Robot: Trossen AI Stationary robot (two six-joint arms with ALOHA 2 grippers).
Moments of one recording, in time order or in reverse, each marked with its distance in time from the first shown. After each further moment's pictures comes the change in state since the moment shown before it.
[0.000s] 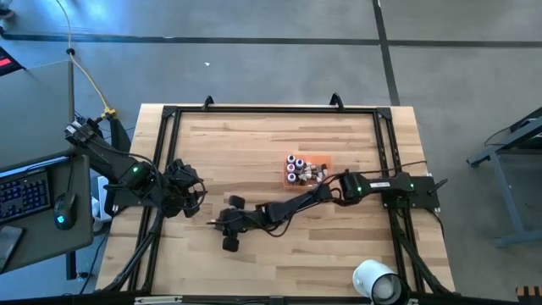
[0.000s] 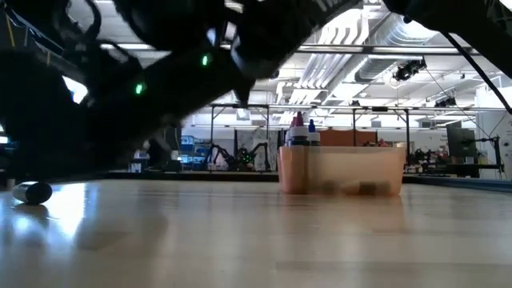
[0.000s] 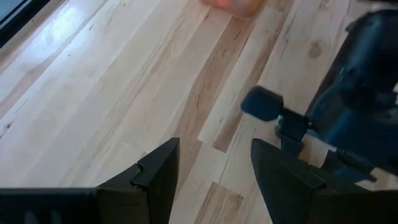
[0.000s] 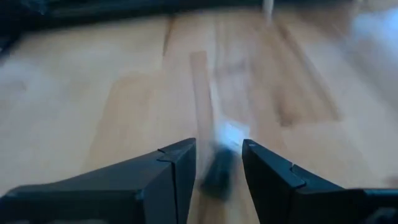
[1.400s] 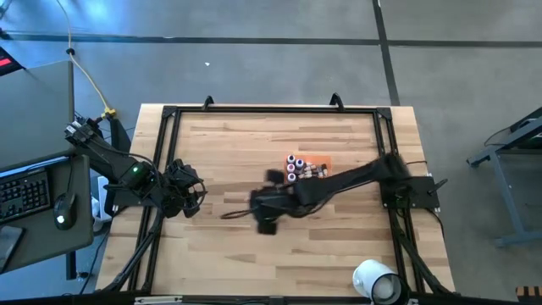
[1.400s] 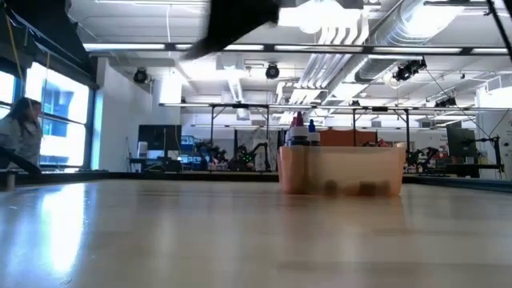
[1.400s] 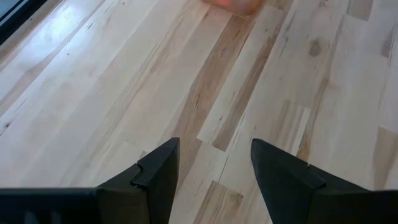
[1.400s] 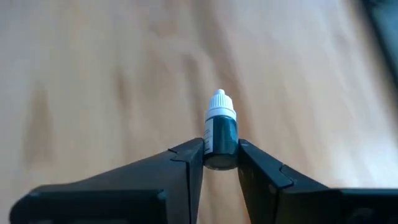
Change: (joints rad) left arm 0.000 0.000 0.000 -0.001 0.006 0.000; right arm 0.041 -0.522 0.000 -1.048 0.206 0.030
